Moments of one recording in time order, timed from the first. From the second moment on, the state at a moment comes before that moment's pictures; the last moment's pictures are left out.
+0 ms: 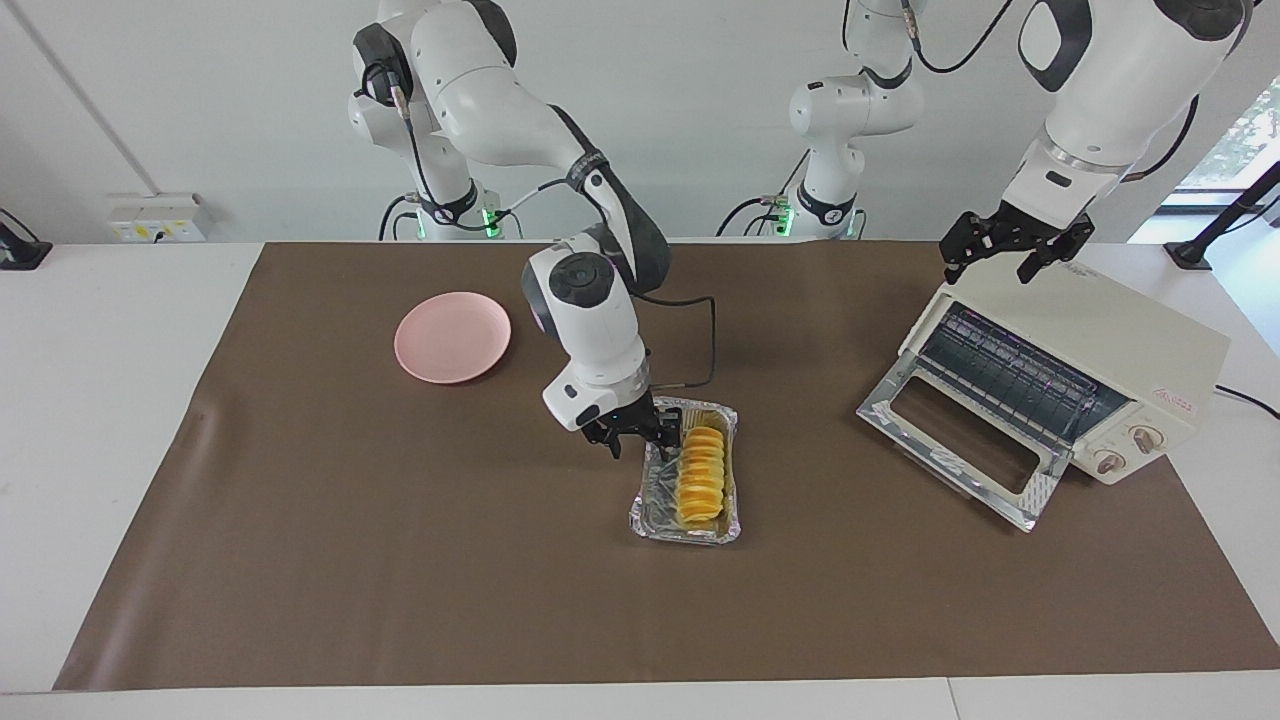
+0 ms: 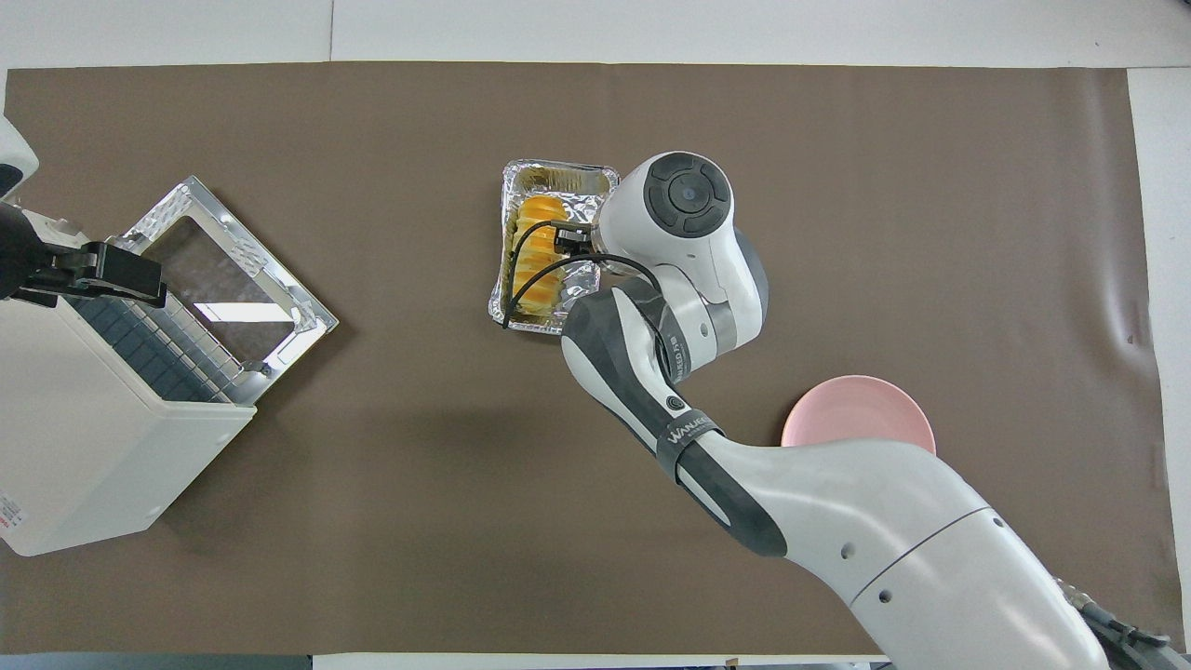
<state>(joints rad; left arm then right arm) 0.03 -0.01 -0.12 -1.60 0.01 1.54 -0.01 0.47 0.56 0.01 -1.46 0.13 2.21 0.63</state>
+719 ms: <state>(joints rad) 0.02 -0.01 -0.14 -1.60 0.01 1.54 -0.01 0.17 0.15 0.00 -1.60 0.08 1.81 0.24</state>
